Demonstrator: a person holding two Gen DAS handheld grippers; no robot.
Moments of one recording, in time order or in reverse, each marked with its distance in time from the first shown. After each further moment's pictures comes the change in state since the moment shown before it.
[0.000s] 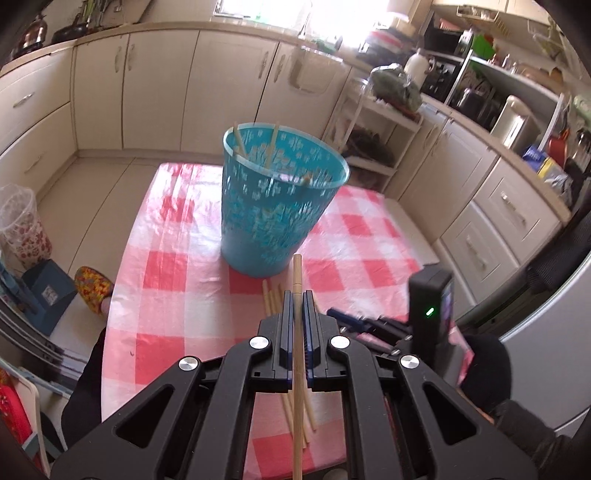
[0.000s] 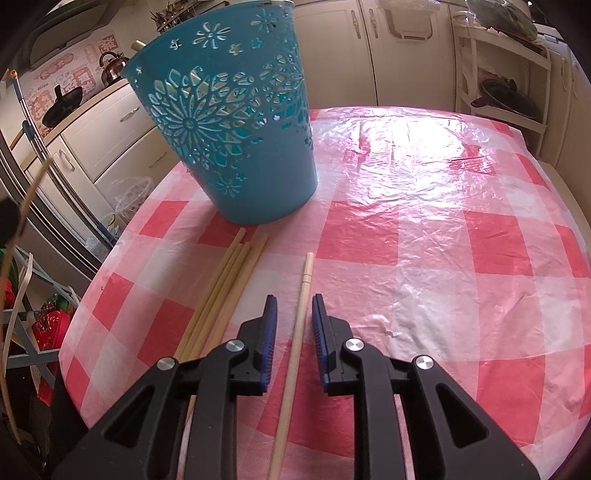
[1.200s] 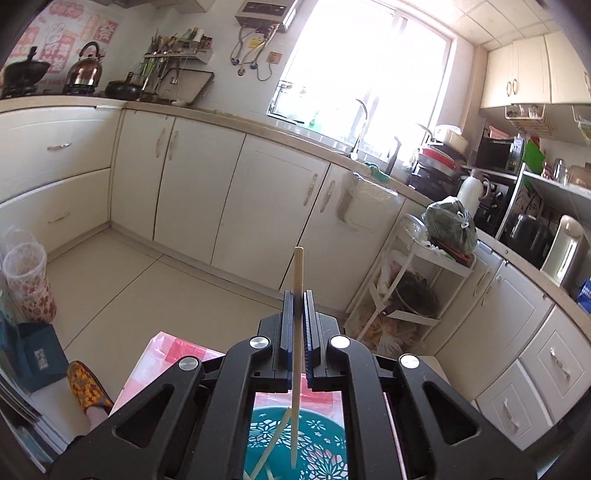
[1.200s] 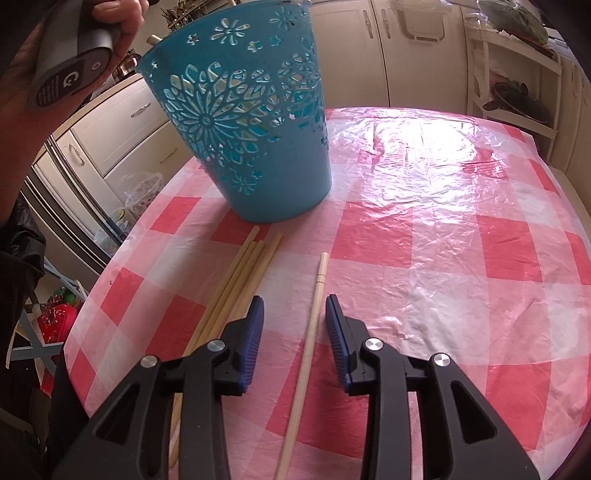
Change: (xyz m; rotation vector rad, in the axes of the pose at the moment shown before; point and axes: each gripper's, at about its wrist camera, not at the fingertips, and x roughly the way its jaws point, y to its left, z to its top) left arm 0.084 0.001 0.198 -0.136 -0.449 0.179; right arm 0.000 0.003 -0.001 -0.022 0.004 0.037
